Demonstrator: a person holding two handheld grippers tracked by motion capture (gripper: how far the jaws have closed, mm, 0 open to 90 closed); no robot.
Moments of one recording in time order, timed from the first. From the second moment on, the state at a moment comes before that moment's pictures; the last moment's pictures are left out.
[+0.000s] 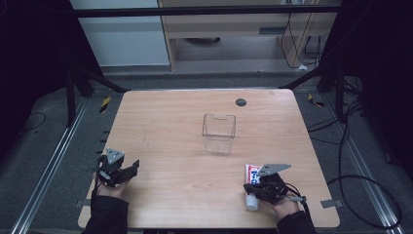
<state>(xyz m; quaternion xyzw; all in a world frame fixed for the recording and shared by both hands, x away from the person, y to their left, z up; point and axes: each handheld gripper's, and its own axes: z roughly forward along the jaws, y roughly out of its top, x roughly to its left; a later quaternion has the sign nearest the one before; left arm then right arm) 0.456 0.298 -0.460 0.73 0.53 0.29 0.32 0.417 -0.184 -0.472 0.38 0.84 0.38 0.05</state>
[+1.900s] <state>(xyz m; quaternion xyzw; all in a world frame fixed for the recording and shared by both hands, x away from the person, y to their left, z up) 0.461 0.295 -0.463 0.74 0.53 0.29 0.31 0.419 -0.199 -0.445 0.44 0.82 0.34 0.12</state>
